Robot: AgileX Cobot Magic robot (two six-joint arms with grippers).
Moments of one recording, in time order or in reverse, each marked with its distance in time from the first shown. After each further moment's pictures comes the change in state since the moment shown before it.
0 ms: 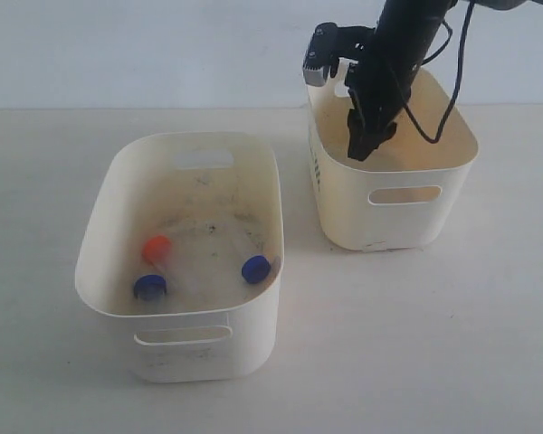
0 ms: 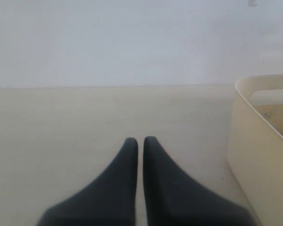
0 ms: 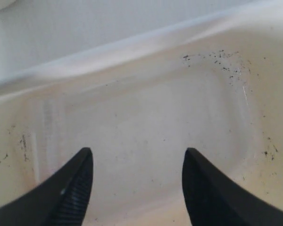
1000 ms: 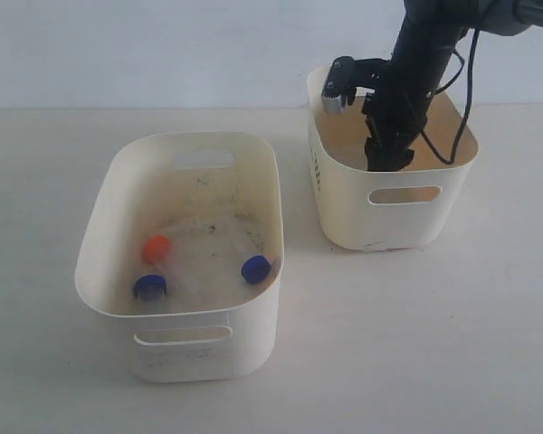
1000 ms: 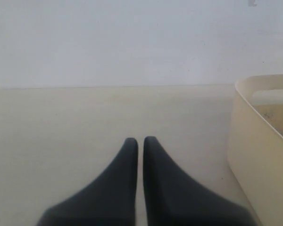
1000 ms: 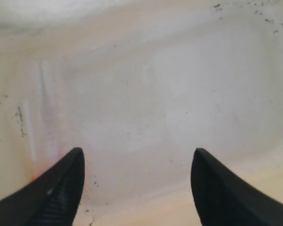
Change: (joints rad) left arm 0.000 0.000 0.000 0.000 0.000 0.000; right arm -0.048 0.030 0.067 -0.003 0.002 -0.010
